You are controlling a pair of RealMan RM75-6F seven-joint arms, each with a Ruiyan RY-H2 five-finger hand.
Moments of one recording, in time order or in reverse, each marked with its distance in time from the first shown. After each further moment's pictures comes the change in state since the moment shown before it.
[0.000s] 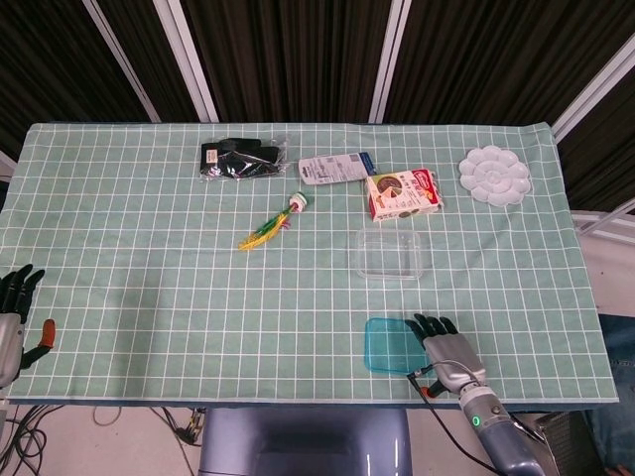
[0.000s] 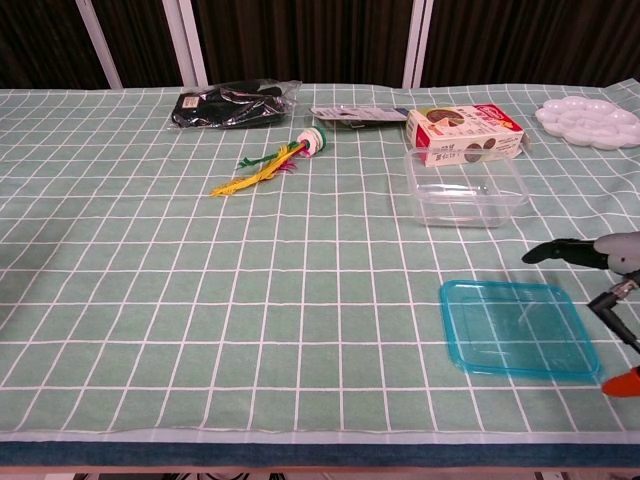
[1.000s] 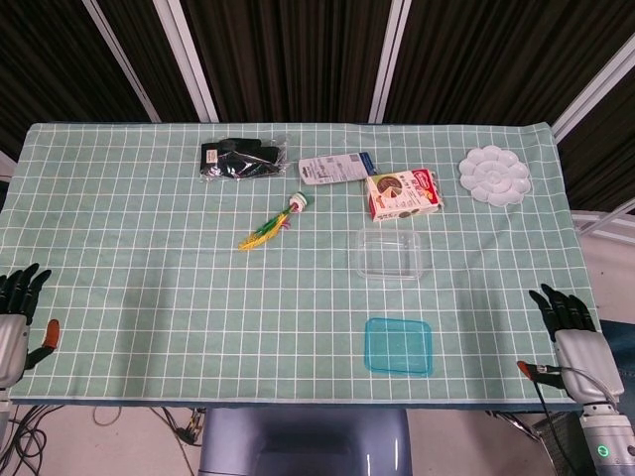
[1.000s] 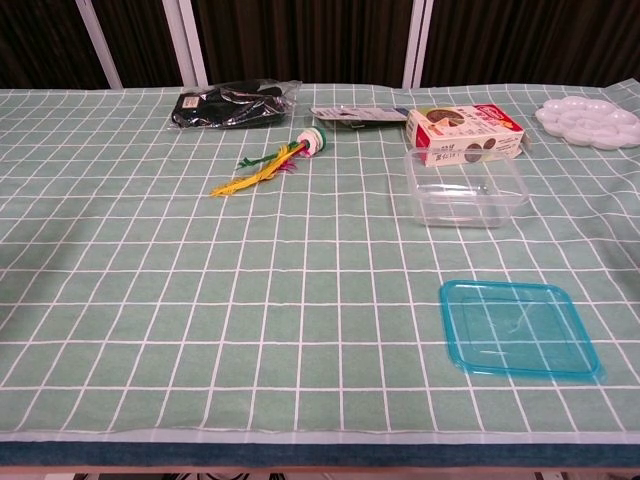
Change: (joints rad) left arm -0.003 -0.014 0.010 0.031 0.051 0.024 0.007; right arm -0.362 0.249 0.020 0.312 -0.635 0.249 0.676
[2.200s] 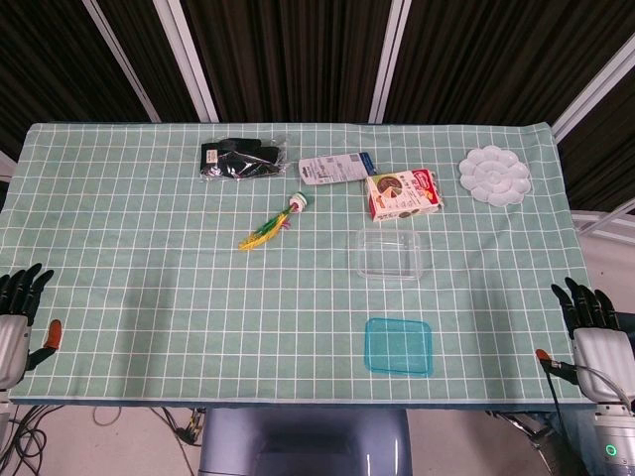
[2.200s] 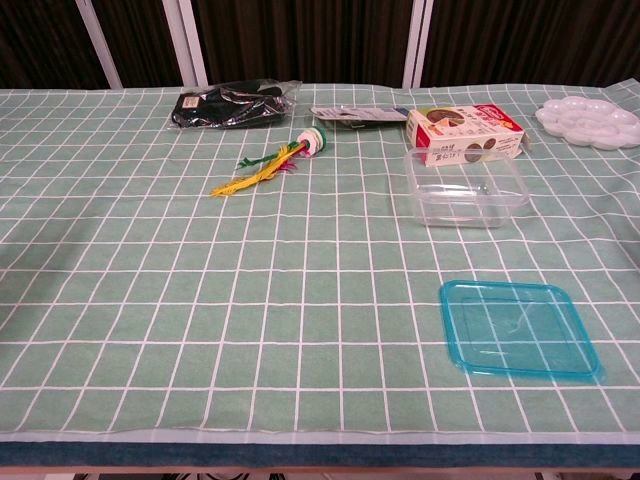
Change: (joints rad) left arm -0.001 0.002 0.009 0.010 0.030 0.012 -0.025; right arm -0.039 -0.100 0.025 0.159 -0.001 0.130 -0.025
